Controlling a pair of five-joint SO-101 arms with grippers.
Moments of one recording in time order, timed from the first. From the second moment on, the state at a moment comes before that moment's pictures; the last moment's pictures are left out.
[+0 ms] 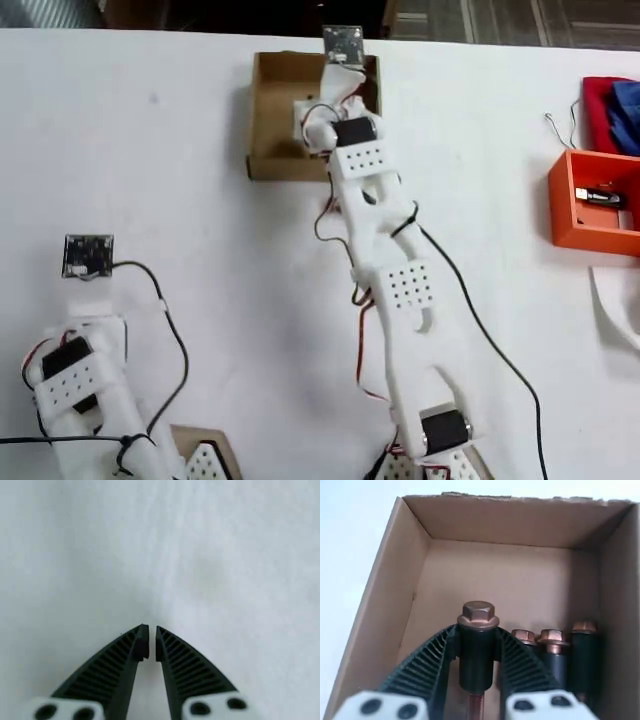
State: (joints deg) left arm -41.8 -52.7 82.2 42.9 -27.7; right arm -19.7 68.8 -75.1 56.5 -10.0
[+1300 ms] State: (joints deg) left arm -41.8 -52.7 82.2 42.9 -27.7; right arm -21.1 69.3 -72.8 57.1 -10.0
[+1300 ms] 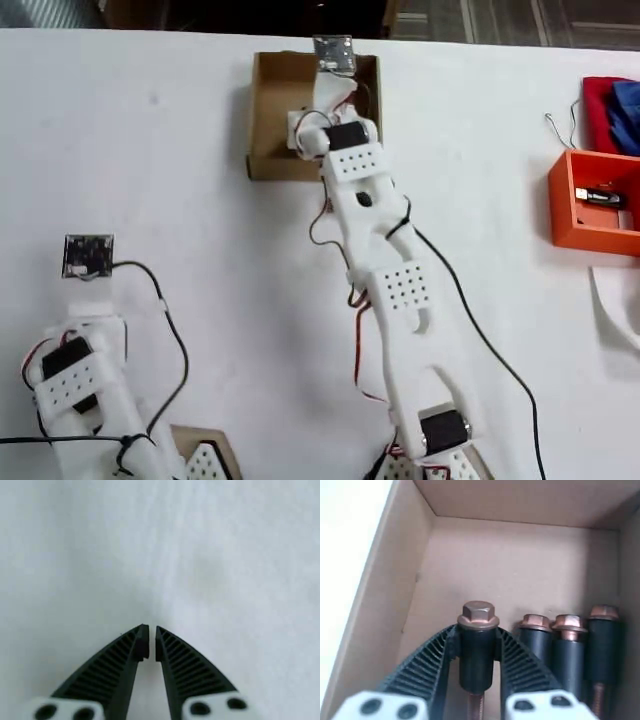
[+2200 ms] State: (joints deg) left arm -41.8 -52.7 82.2 42.9 -27.7; right arm -21.3 72.0 -72.8 57.1 -10.4
